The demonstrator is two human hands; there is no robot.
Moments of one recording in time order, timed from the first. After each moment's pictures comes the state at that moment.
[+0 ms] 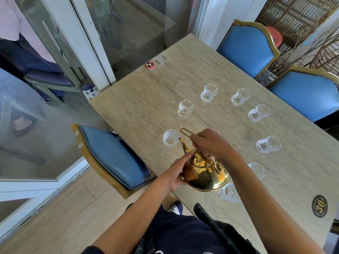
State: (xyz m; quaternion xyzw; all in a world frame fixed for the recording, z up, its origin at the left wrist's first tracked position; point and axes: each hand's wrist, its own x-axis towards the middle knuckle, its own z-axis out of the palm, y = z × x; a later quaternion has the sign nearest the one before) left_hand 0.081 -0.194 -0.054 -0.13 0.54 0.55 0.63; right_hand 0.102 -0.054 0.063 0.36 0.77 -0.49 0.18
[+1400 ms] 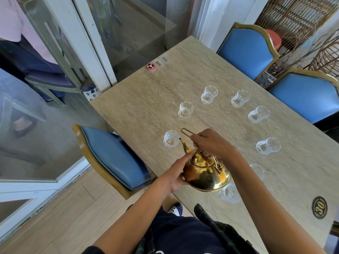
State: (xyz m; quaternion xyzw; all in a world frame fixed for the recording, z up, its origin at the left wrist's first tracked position) left_hand 0.079 -0.195 -0.058 -0.11 0.52 0.56 0.63; right_hand 0.100 -0.055 0.069 0.35 0.79 -0.48 0.18
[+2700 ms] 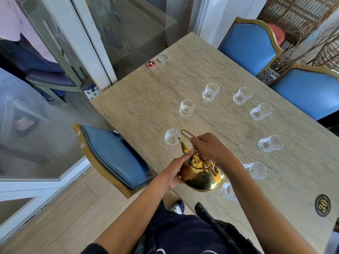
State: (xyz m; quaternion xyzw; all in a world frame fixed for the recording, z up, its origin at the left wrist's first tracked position) left_hand 0.071 -0.203 -0.074 -0.13 0.54 0.53 0.64; right_hand 0.110 -0.062 0.043 0.36 0.77 -0.50 0.14
